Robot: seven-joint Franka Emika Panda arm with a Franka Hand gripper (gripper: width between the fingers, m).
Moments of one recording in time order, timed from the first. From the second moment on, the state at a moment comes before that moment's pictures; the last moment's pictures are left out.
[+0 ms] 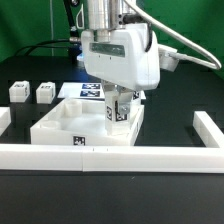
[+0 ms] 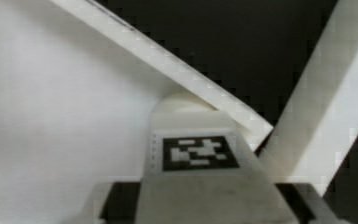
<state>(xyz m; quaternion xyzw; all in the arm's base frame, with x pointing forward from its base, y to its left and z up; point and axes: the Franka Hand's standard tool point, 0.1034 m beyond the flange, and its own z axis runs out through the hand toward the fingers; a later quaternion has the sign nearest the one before) 0.596 -0.006 0.066 -0.82 0.57 -0.05 0.06</state>
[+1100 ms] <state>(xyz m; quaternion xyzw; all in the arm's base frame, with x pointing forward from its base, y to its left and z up) 0.604 -0.052 0.068 -0.50 0.86 -0.01 0.09</state>
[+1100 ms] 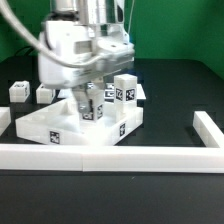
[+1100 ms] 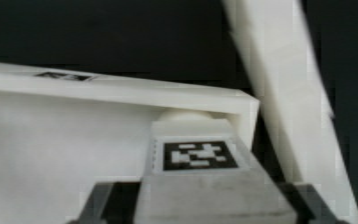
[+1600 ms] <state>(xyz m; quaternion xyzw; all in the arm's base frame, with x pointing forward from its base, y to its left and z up) 0.590 -0.024 0.058 -0.68 0.73 -0.03 0.09</state>
